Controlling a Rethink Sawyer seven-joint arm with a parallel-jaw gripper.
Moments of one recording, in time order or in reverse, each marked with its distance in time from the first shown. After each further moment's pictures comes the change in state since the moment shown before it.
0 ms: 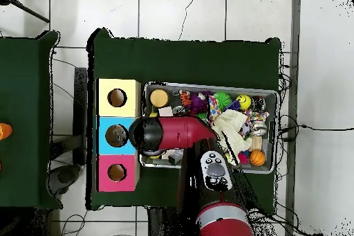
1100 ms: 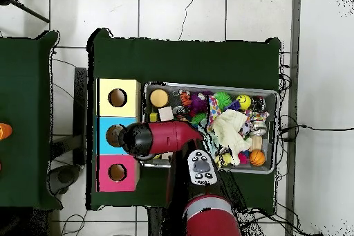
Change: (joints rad) arm 0.044 0.045 -0.005 0.011 0.001 -0.053 0.000
